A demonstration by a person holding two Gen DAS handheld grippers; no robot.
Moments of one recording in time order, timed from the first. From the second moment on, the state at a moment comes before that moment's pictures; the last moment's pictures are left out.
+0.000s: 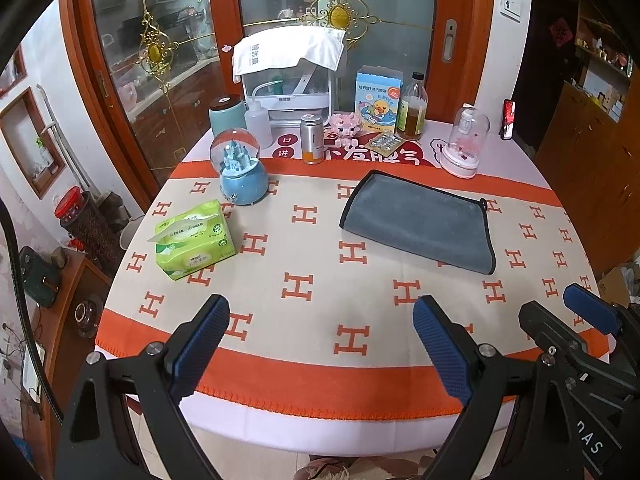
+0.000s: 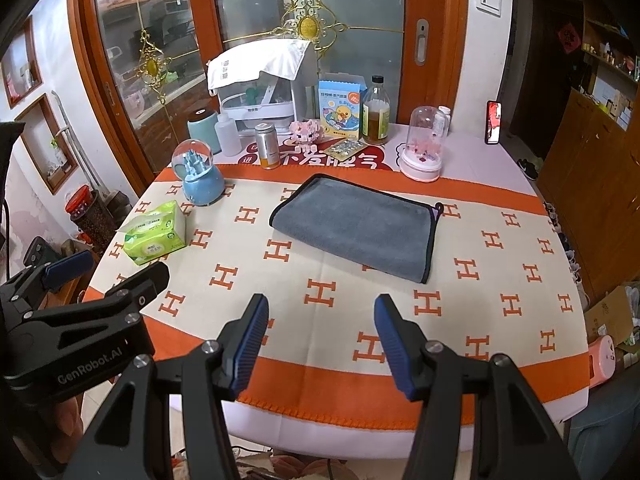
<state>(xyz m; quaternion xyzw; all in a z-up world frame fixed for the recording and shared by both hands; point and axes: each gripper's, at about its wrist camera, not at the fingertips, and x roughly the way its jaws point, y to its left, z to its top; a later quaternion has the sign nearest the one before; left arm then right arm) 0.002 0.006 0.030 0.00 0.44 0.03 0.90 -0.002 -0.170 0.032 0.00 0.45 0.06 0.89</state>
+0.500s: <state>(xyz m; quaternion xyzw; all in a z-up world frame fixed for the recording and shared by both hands) 0.003 0.001 0.027 0.00 0.44 0.02 0.90 0.002 -0.173 0.031 0.00 0.45 0.06 0.89</state>
